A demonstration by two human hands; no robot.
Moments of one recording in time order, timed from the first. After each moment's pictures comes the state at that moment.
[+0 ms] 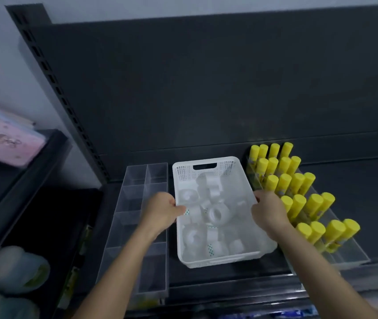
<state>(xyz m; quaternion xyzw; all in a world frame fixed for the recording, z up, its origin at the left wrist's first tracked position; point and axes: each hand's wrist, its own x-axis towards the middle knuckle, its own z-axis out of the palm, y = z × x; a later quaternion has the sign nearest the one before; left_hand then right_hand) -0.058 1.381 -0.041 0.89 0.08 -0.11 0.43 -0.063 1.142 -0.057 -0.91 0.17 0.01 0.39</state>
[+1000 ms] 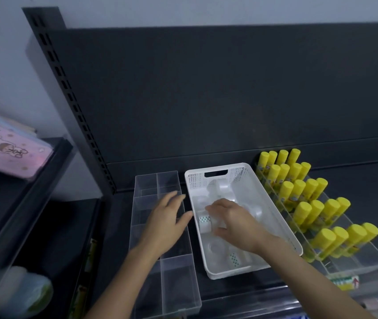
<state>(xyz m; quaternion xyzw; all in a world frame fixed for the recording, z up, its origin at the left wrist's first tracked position) -0.052 1.430 -0.072 0.94 -0.13 0.03 0.31 -0.057 1.223 -0.070 -0.96 -0.20 0.02 0.18</state>
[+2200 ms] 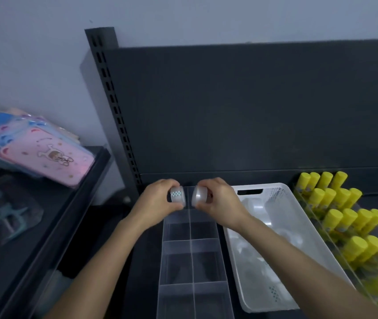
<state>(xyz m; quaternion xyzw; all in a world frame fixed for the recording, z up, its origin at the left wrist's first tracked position) 0.014 1.517 -0.024 0.94 -0.11 0.04 0.32 0.018 1.324 -0.027 -0.91 -0.18 -0.05 0.38</state>
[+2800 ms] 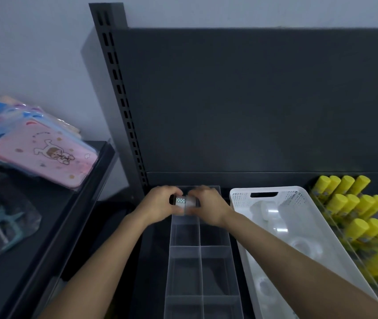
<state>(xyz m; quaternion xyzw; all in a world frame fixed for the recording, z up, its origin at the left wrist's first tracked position) 0.060 1.547 -0.069 0.95 -0.08 -0.08 0.30 0.060 1.371 -0.057 -0.94 -0.23 0.10 0.25</state>
